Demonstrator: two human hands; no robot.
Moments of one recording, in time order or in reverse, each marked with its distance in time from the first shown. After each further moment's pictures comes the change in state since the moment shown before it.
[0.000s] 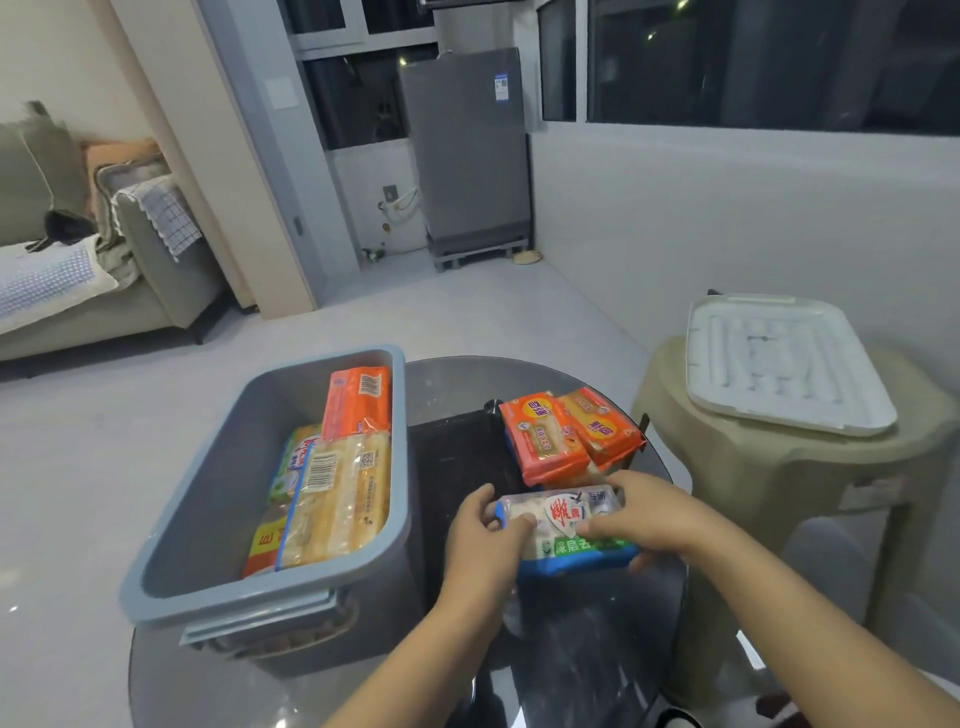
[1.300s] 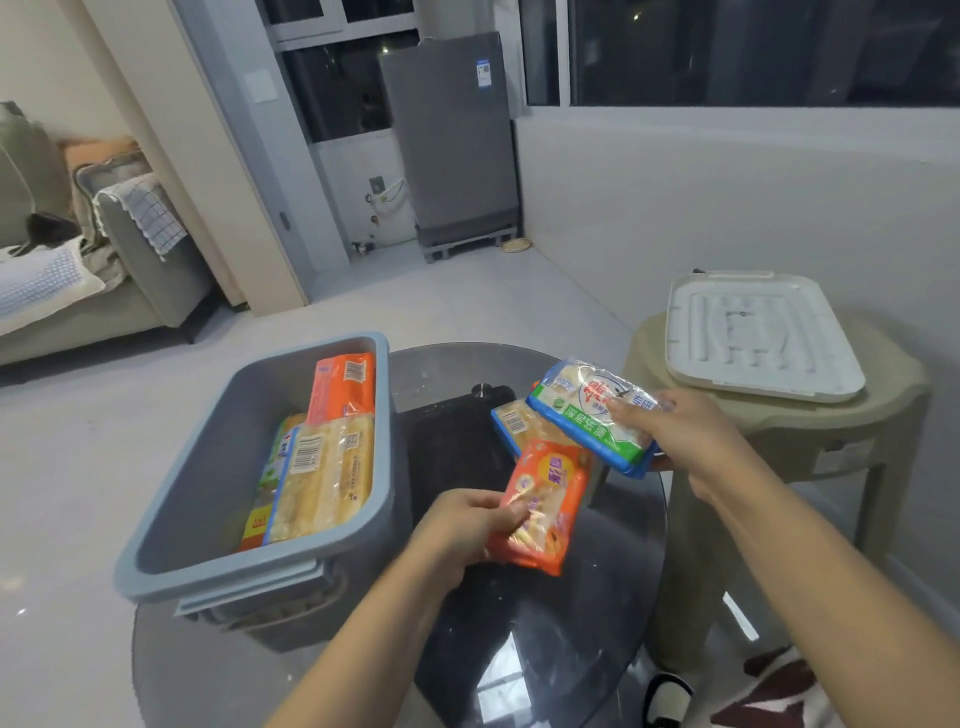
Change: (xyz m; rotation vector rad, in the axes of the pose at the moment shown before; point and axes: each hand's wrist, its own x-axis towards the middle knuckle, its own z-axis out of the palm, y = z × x) left_hand 0.012 0.006 -0.015 0.082 -0.312 -0.191; right_hand -0.015 0.000 -0.036 0.576 0.448 -0.008
